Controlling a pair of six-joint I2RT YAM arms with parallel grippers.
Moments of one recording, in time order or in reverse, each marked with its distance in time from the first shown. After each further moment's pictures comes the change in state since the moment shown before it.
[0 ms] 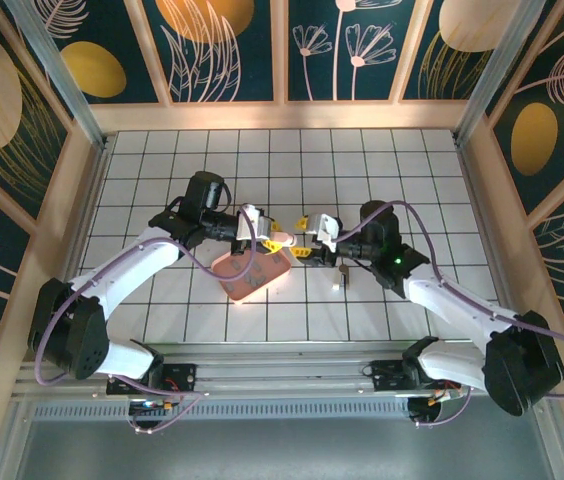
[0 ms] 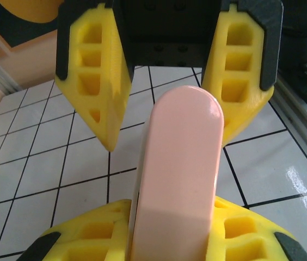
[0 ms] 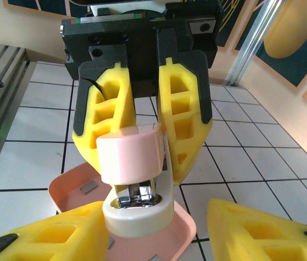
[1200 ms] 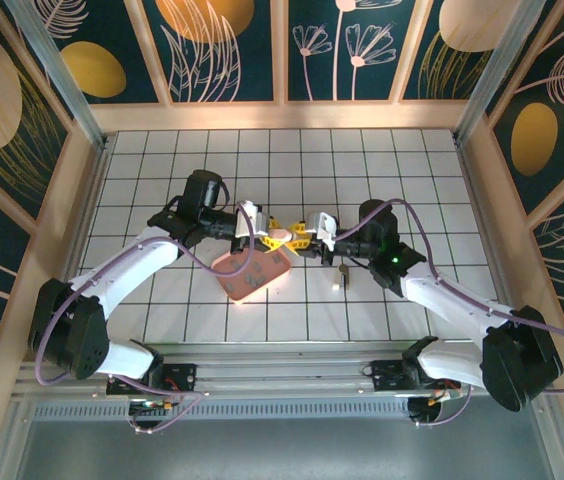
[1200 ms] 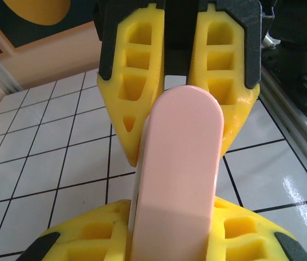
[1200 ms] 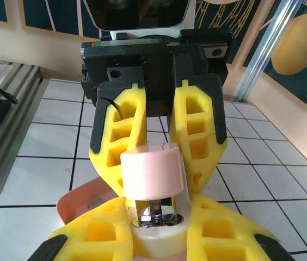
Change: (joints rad) left arm 0.010 0.000 0.000 0.025 0.020 -0.055; right arm 0.007 0.020 0.000 0.074 -0.048 0.048
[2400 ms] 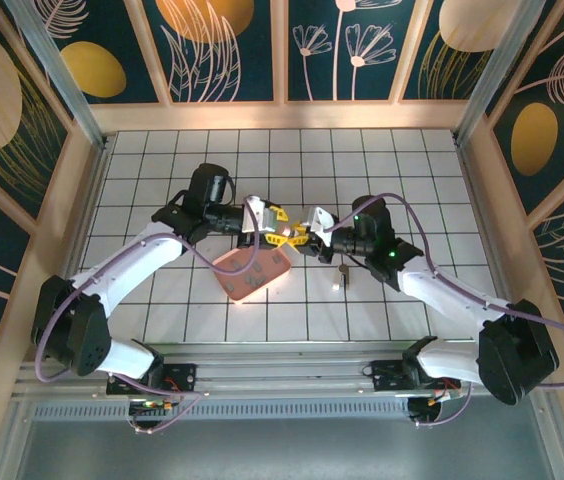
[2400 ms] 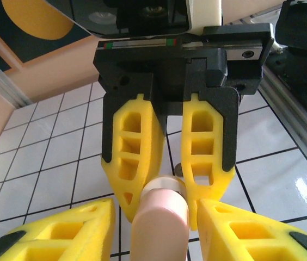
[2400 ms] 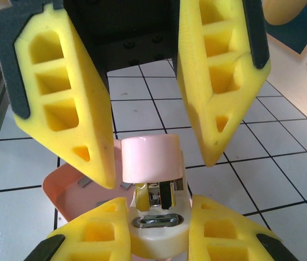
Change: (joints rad) left arm -0.034 0.029 0.072 -0.011 -0.031 0.012; right arm 0.000 0.039 0.051 -0.139 0.105 0.004
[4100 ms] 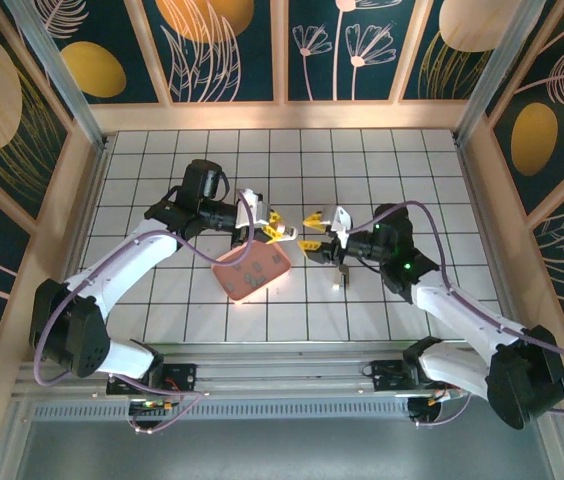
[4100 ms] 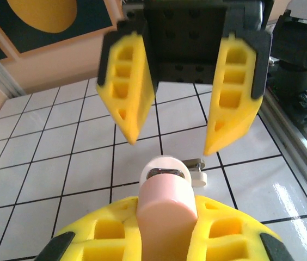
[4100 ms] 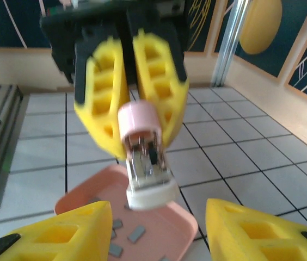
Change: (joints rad) left arm 0.039 -0.018 0.030 -0.081 0.039 -0.043; right arm -0.068 -0.135 -0.093 0.128 -0.071 0.161
